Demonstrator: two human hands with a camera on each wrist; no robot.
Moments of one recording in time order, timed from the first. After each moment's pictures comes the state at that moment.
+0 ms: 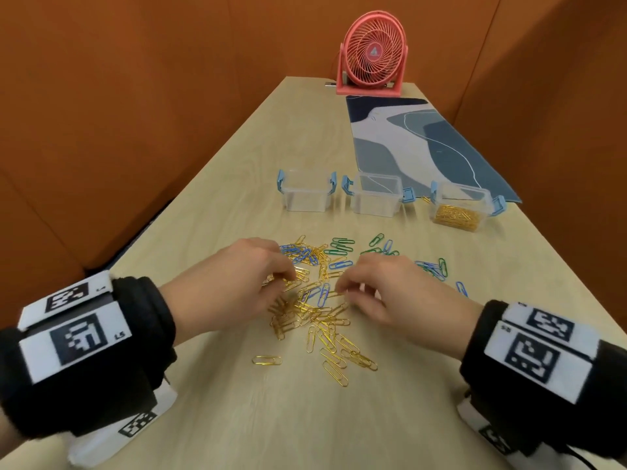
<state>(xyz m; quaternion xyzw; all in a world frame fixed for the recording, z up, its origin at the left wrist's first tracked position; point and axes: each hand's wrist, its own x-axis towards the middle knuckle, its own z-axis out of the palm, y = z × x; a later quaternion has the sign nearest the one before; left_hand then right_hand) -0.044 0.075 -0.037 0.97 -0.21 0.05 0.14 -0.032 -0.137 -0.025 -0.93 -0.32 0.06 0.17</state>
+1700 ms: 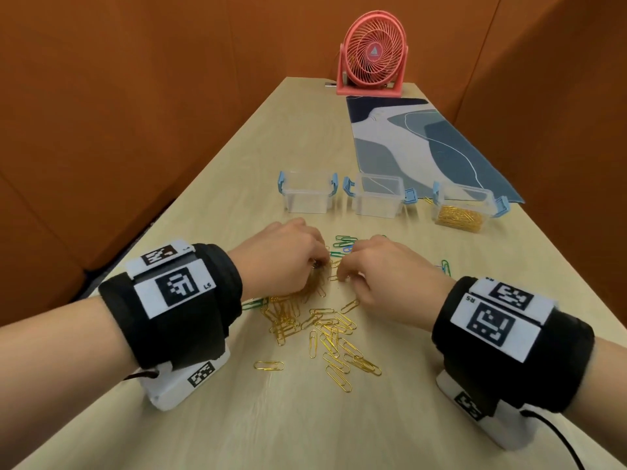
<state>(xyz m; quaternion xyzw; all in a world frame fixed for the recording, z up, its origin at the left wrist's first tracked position) -0.001 0.042 -0.029 0.97 -0.24 -0.03 0.02 -0.010 -0.122 -0.024 -0.96 -0.28 0.07 0.04</state>
